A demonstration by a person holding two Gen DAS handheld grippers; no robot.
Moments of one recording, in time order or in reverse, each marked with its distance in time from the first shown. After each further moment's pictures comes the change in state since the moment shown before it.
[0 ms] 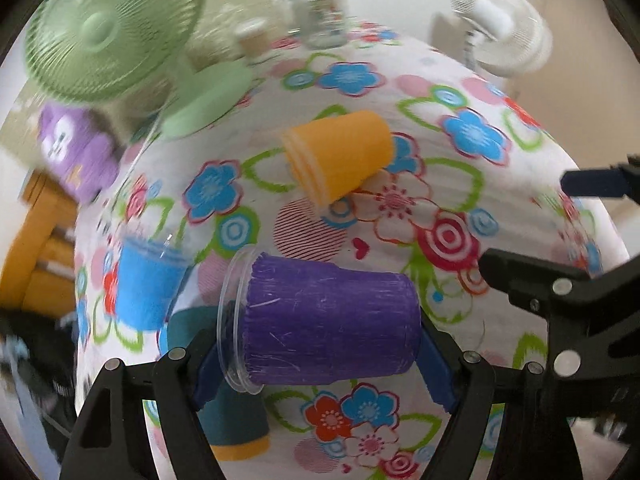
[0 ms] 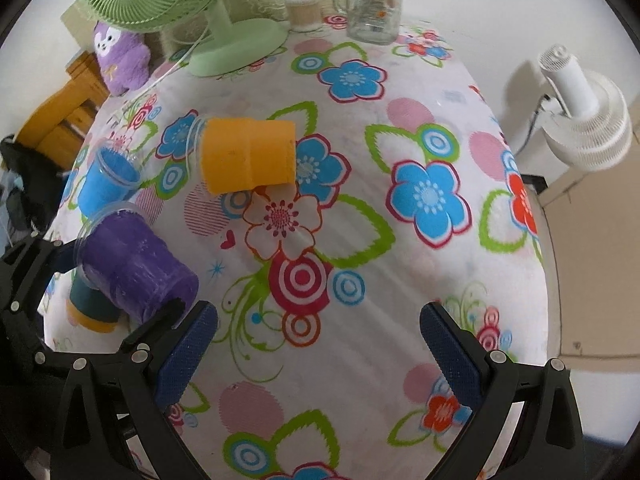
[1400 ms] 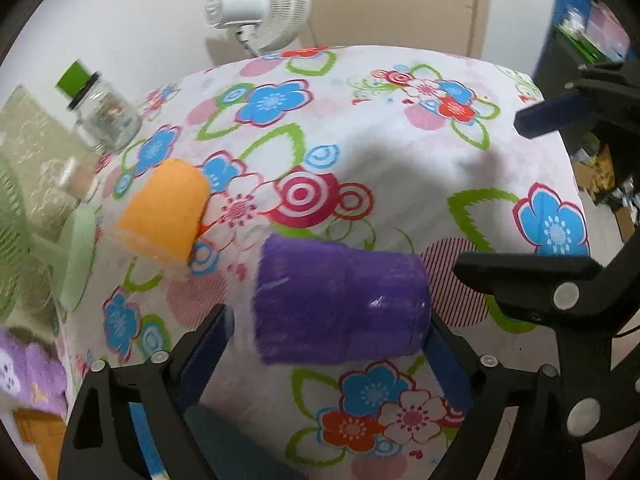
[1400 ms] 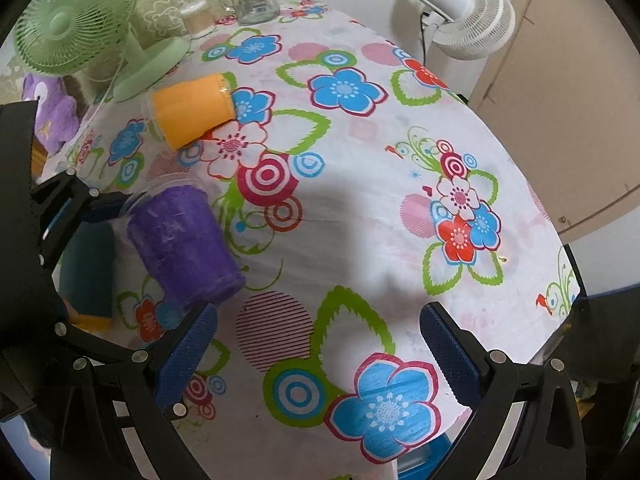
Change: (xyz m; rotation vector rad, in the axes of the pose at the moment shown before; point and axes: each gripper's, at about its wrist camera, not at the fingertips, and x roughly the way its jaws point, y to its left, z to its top) left arm 0.005 -0.040 -0.034 0.700 -0.113 -0.215; right arm -0.013 0.026 -0.094 0.387 -0.030 -0.154
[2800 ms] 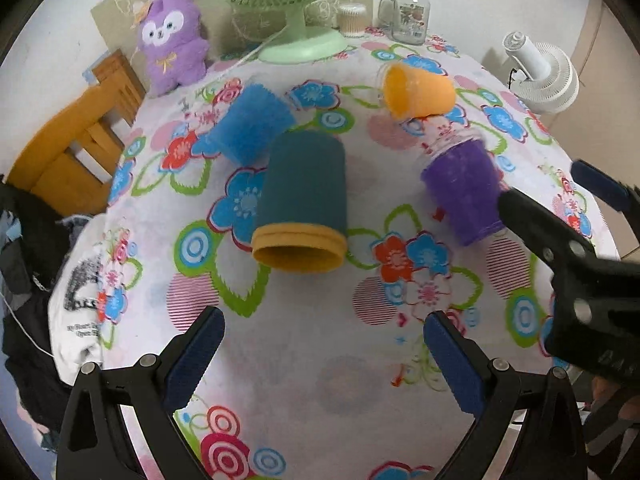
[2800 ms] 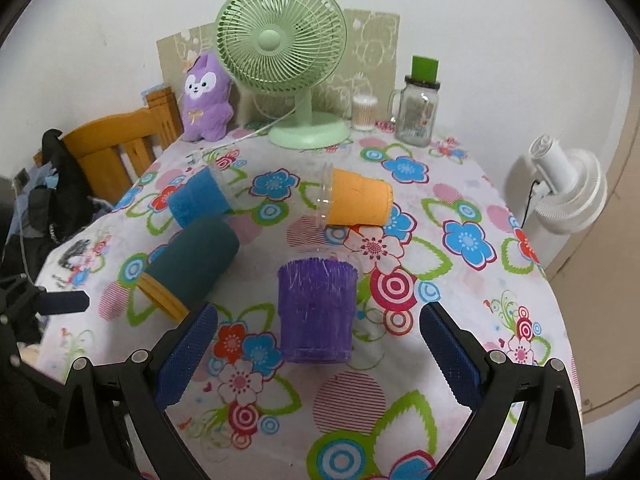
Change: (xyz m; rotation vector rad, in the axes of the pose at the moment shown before) left arm -0.073 -0.008 -0.129 -1.008 0.062 0.235; right arm -0.037 0.058 -0.031 -0.464 -0.447 0.218
